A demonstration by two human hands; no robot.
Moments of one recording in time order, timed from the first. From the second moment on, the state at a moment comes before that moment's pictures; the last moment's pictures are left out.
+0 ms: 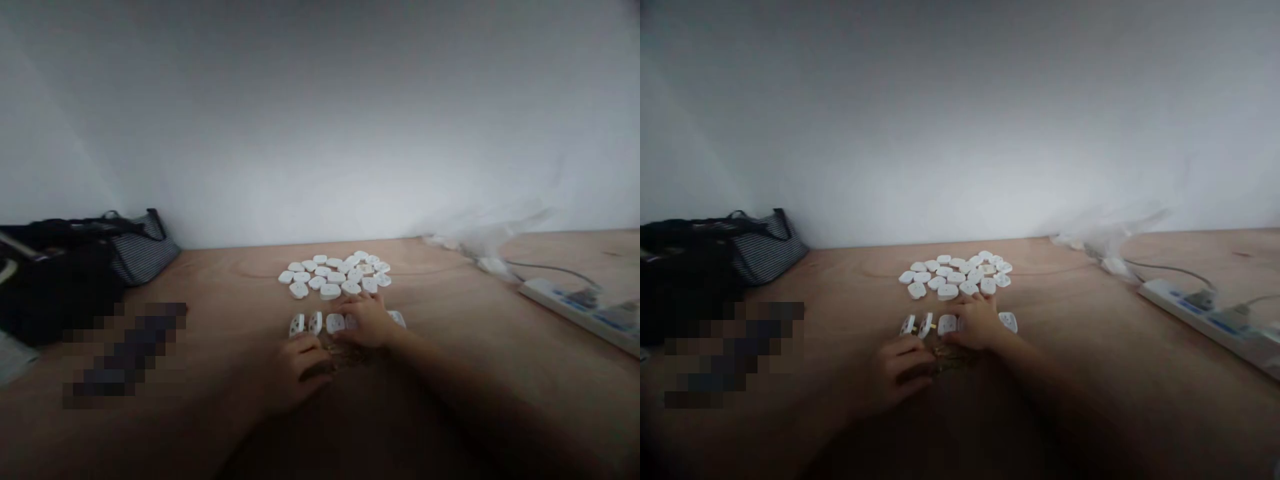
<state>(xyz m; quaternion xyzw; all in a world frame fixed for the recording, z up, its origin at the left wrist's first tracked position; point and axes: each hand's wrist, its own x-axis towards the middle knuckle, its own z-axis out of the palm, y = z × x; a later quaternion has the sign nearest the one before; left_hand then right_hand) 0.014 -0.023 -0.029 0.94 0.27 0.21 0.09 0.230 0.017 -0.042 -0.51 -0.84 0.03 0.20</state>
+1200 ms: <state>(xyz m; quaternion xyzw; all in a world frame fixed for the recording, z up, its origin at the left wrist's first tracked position) 0.038 -0.029 -0.051 0.86 0.32 0.38 0.02 0.251 -0.047 -0.056 -0.44 -0.83 0.06 0.35</state>
